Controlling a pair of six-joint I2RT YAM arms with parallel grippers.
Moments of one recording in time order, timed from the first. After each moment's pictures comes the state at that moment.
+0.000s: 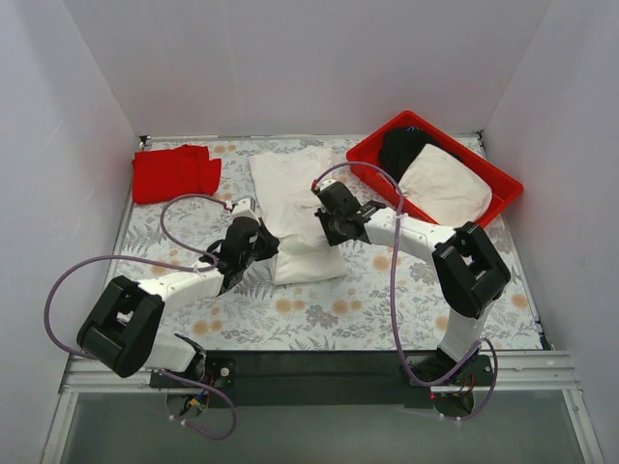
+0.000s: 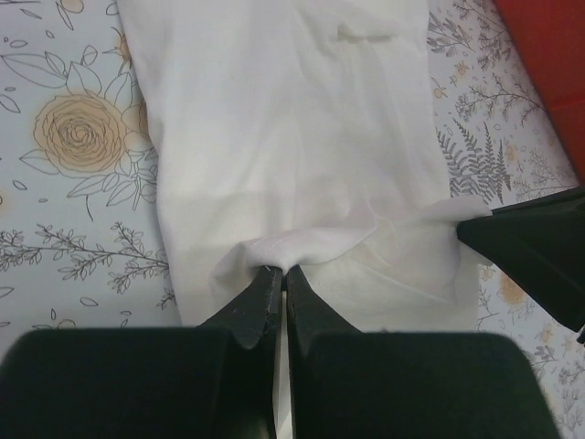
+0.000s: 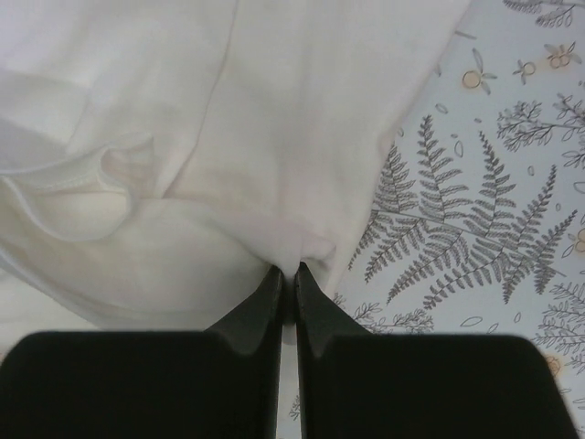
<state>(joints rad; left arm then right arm) -0.56 1.35 0.55 0.26 -0.16 -0.69 0.76 1.79 1.23 -0.38 0.13 0.22</state>
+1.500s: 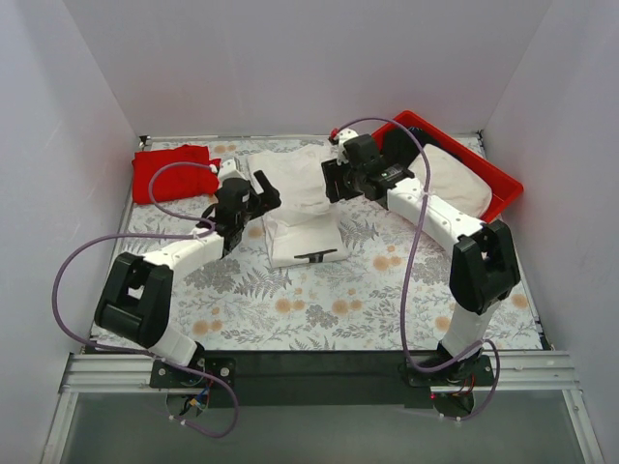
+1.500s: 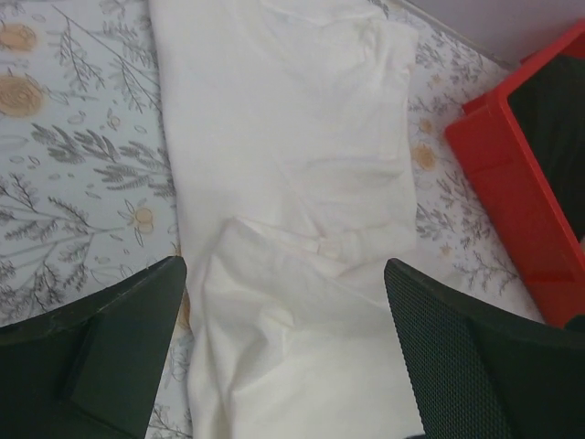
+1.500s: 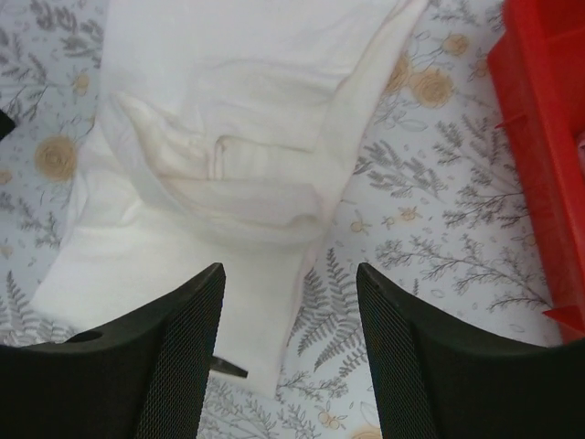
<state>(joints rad) -0.39 1.55 0.88 0.25 -0.22 -0.64 0.58 1.80 1.52 -0.41 0.01 0.13</state>
